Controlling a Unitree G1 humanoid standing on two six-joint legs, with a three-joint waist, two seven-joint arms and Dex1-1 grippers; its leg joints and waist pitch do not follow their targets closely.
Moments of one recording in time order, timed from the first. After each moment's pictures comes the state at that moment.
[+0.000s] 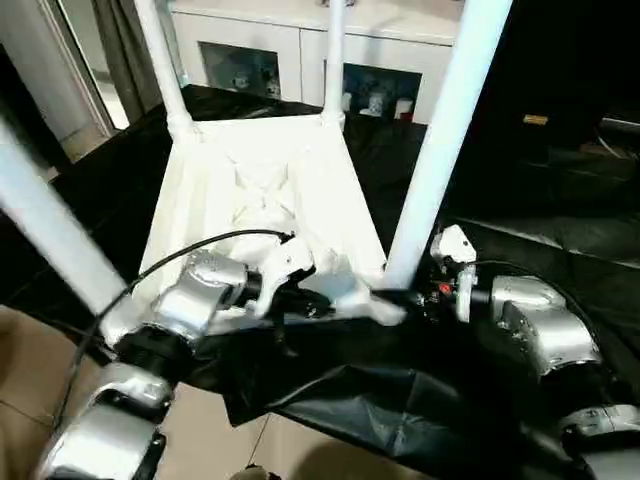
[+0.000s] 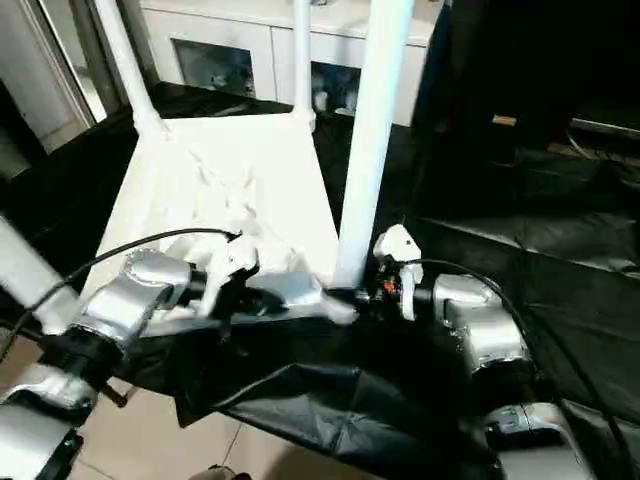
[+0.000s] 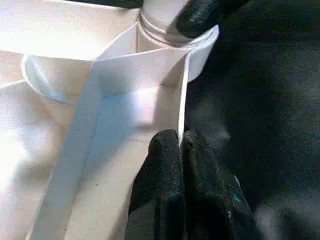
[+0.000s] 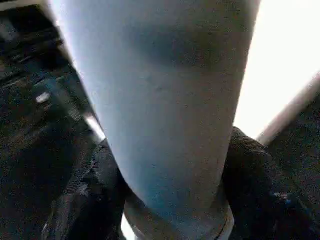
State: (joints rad) left arm -0.68 0.27 -0.29 0.67 0.02 0.18 -1.11; right arm -0.50 -0.31 0.04 0.62 0.16 0.10 1.00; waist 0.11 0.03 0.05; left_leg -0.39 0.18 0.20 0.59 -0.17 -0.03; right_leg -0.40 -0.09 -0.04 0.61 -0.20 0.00
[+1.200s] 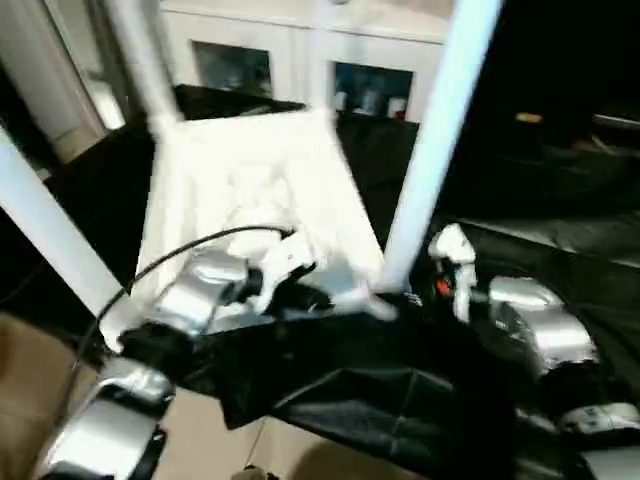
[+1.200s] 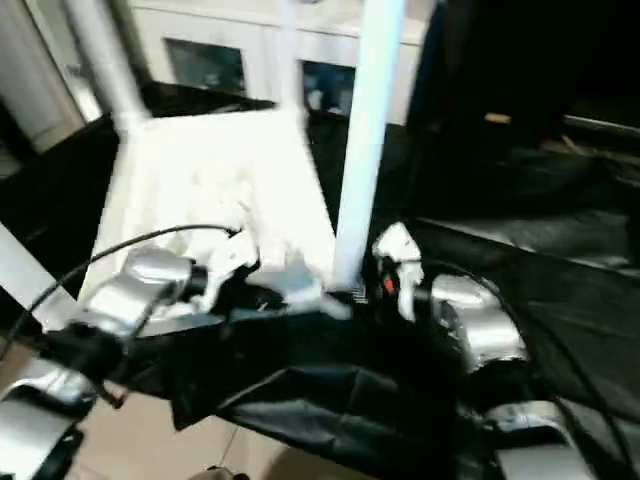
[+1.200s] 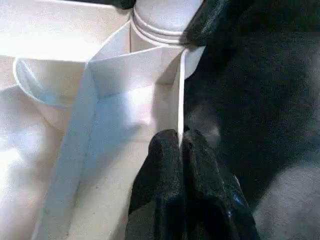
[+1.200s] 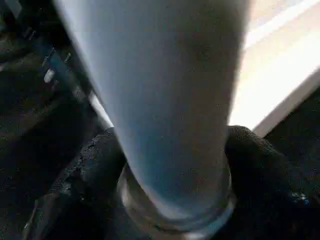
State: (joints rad) left arm -0.66 0.32 -0.31 0.63 0.01 0.19 -1.23; right arm -0.51 -0.39 0.09 0.61 0.16 0.13 1.16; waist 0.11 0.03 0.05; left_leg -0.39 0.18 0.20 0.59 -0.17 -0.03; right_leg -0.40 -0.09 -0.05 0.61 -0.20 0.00
